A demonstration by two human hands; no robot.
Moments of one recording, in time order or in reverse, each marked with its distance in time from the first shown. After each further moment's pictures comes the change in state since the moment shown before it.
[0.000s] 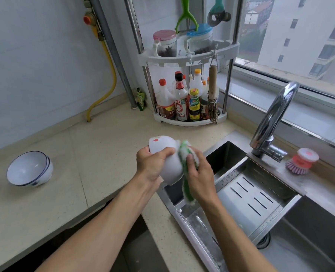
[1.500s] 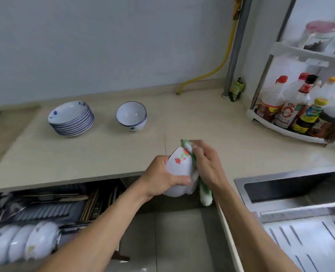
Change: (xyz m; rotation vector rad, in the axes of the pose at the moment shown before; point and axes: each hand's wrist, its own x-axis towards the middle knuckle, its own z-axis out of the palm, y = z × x) left_hand -0.048 -0.014 -0.265 0.378 -0.115 0.101; right_hand -0.088 -0.056 0.193 -0.043 -0.644 -0.140
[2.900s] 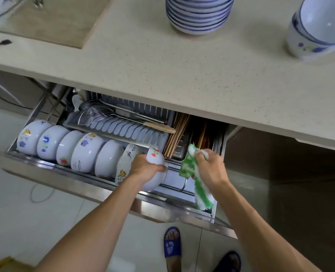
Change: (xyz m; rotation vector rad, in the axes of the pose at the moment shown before) left_hand -0.102 -0.422 -0.309 -0.121 0.512 -0.816; right_hand -0.047 0.158 0.443 -0.413 -0.353 0.521
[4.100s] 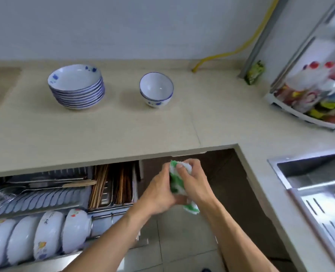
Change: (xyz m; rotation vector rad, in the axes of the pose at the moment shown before) left_hand -0.216 0.152 0.151 0.360 -0.568 0.850; right_hand -0.130 0.005 -0.219 0.386 0.337 -0.063
